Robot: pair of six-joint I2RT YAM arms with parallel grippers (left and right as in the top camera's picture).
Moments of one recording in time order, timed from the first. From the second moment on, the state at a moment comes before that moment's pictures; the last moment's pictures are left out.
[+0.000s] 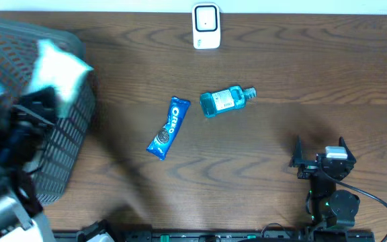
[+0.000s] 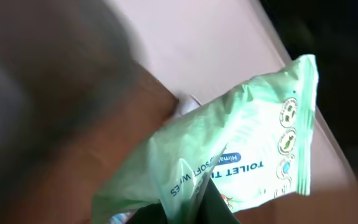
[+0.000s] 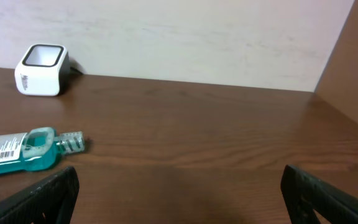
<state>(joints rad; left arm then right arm) 0.49 0.92 1.27 -0.84 0.70 -0.59 -0.06 0.01 0.01 -0.07 0.02 -0.08</state>
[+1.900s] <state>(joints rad) -0.61 1.68 1.26 -0.65 0.10 -0.54 -0.06 0.01 0.01 -0.07 0.02 -0.08</state>
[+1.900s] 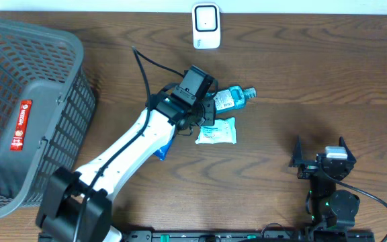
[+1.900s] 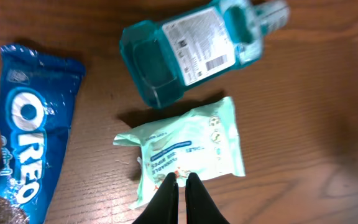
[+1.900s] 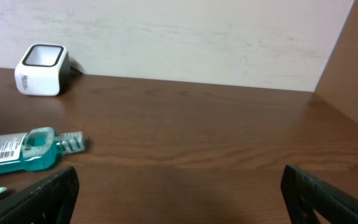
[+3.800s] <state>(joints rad) 0.46 1.26 1.38 -0.93 -0.26 -0.48 -0.06 0.01 0.01 -0.07 0.02 -0.08</state>
